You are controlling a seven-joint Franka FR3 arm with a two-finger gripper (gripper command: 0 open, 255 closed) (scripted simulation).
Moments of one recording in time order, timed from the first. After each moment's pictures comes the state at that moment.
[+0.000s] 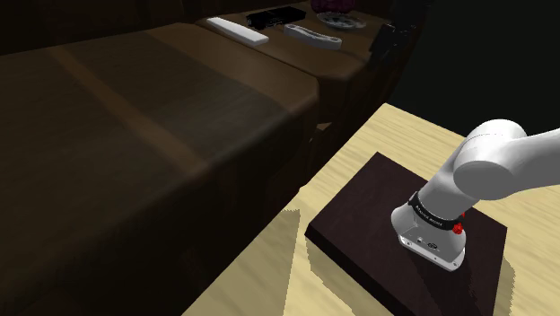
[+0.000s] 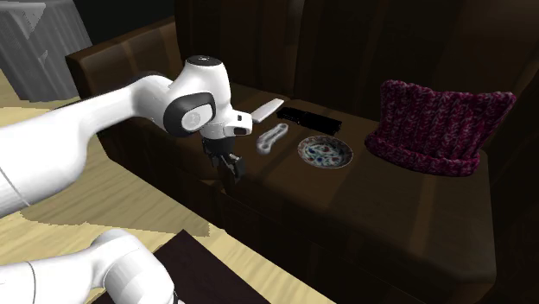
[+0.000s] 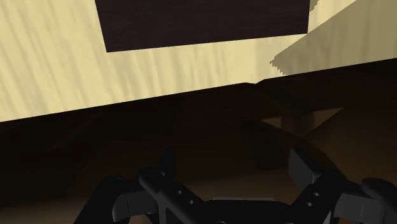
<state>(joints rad) -0.01 -0.83 -0.04 -2.45 0.03 1.70 0.03</state>
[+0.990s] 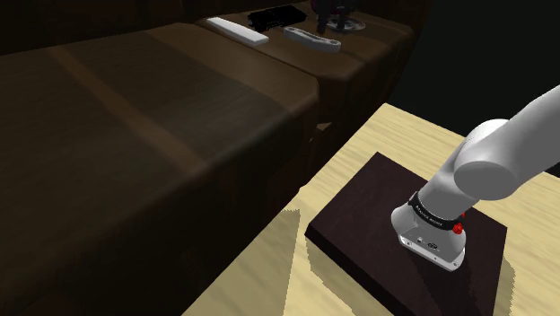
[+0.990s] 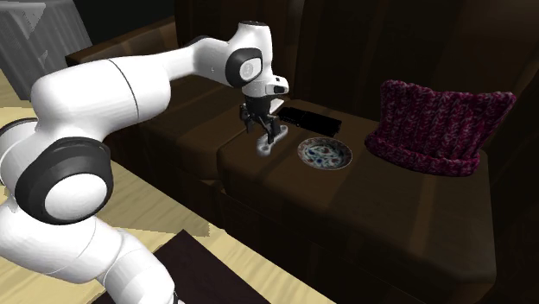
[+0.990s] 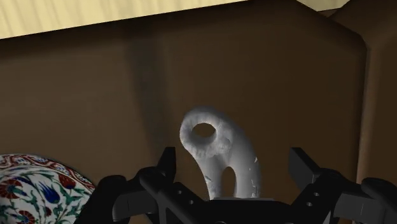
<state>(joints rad) 0.00 -0.27 -0.01 -1.91 0.01 1.69 0.04</state>
